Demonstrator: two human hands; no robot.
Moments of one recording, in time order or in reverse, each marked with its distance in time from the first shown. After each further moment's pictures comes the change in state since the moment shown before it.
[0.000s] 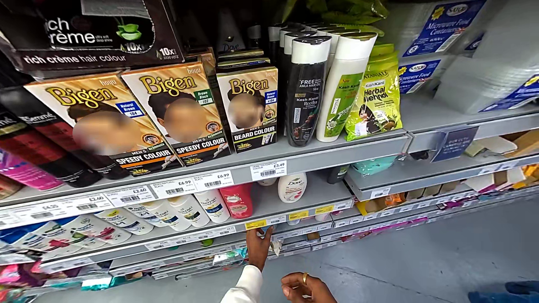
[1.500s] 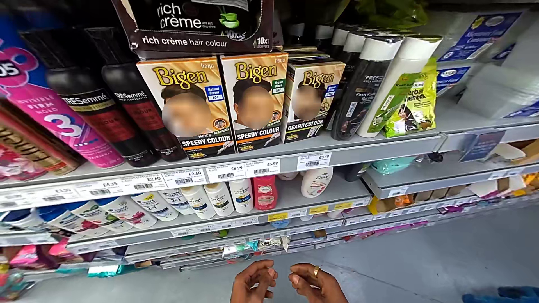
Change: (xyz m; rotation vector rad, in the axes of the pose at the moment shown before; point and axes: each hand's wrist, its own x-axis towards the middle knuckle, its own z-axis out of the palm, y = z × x) left_hand -0.083 0.074 -0.203 -0.571 -0.448 -0.316; right_hand 0.000 -0.023 0.063 0.051 0.112 -0.101
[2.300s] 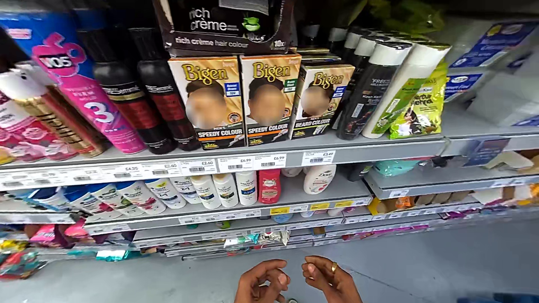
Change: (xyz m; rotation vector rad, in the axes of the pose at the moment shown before) left_hand -0.033 0.033 0.011 -0.116 -0.155 0.172; right_hand -0.024 -0.019 -0.009 0.159 0.190 -0.015
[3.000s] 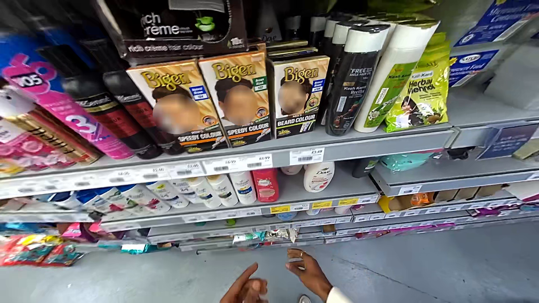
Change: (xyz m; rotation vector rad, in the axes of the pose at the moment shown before) left_hand -0.036 -0.031 0.004 -0.007 0.349 -0.049; right_hand 0.088 0.142 -0.002 -0.278 -0.322 0.227
